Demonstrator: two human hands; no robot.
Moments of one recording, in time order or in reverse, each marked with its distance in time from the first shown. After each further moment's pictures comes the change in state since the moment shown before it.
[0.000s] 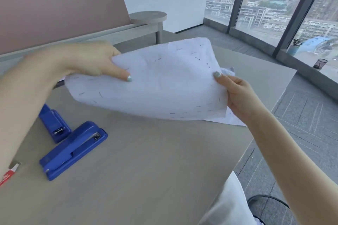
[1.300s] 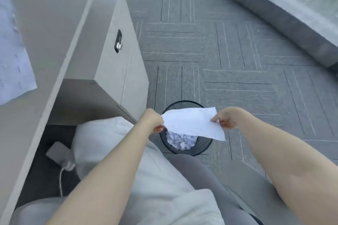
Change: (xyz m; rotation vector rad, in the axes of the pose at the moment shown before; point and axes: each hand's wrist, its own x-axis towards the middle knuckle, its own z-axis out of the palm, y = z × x) left_hand 0.087 0.251 0.499 -0.334 -0.753 -0.346; right_hand -0.262 0.268 -0.328 -0.029 0.529 1.490
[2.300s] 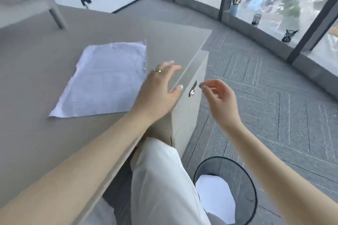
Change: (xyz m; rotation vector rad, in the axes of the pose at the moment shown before) left_hand -0.143 0.051 -0.156 0.314 0.917 1.066; right_hand -0.211 -0.150 0.098 0.270 0.219 -1.539
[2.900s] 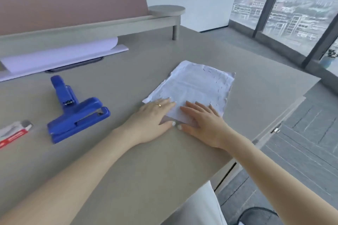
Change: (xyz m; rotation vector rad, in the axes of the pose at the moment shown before) left_hand -0.166 -0.107 -0.167 0.324 -0.214 -0.413; right_hand -0.070 -0.088 0.193 -0.840 -0.892 -0.549
